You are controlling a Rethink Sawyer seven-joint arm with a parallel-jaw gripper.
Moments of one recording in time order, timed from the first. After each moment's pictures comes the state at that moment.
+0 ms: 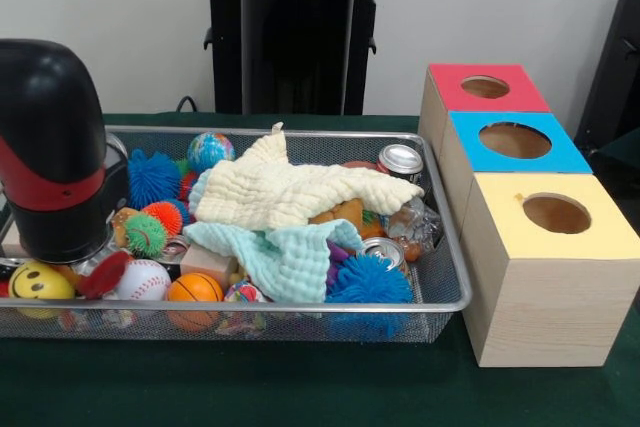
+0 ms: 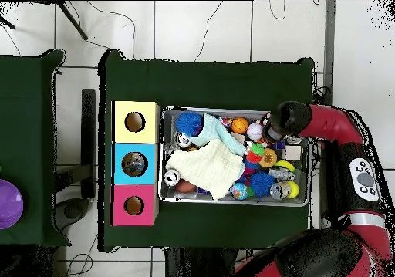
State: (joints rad) arm -0.73 -0.22 0.42 1.01 -0.66 0.99 2.18
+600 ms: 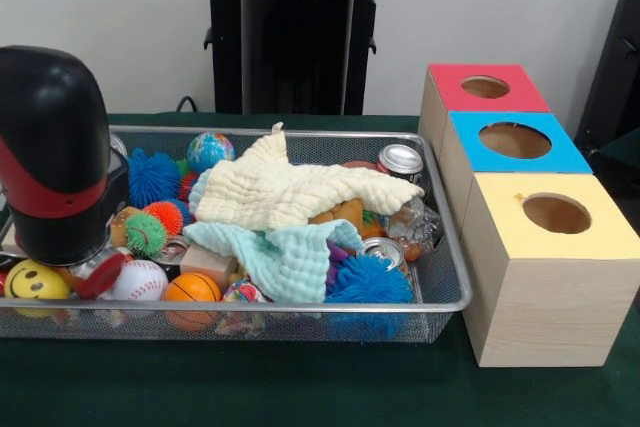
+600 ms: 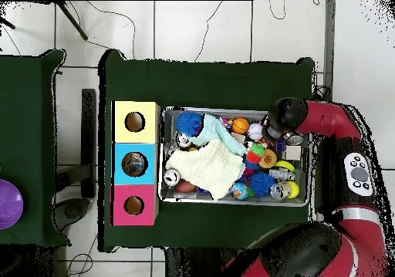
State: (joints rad) arm -0.68 -0.20 0.37 0.95 -0.67 1.06 2.18
